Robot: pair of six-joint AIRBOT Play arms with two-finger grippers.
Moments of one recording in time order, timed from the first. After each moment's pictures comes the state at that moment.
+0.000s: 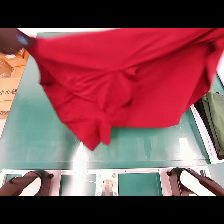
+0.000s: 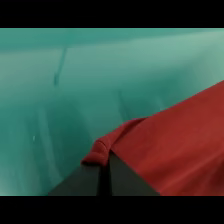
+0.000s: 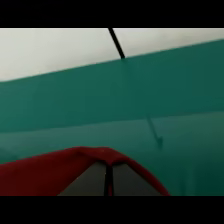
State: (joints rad) left arm 0.03 -1.01 1.49 1.04 -1.22 -1.40; right arm -0.35 -1.08 1.60 -0.94 1.08 1.42
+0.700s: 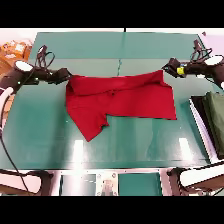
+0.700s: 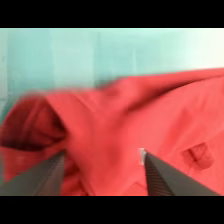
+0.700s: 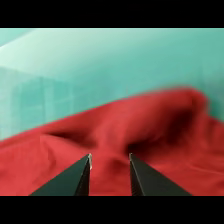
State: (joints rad) left arm 0.09 -1.61 1.34 0.73 -0.85 -1.13; right arm -0.26 -1.67 1.50 -0.82 0.91 1.35
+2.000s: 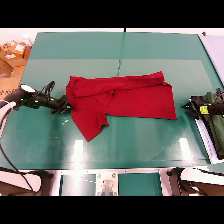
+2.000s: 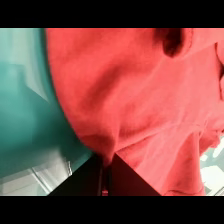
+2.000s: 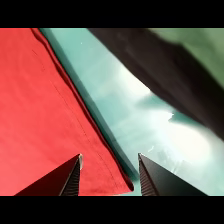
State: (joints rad) left arm 0.16 -1.64 1.02 0.77 -1.10 -1.21; right arm -0.66 -1.39 0.92 -0.97 1.09 1.42
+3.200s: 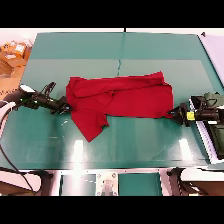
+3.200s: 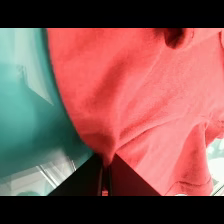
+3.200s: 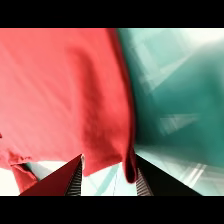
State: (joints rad) left arm 0.16 -1.64 1.02 0.79 -1.12 -1.18; right arm -0.66 -1.51 0.79 -0.84 1.18 1.31
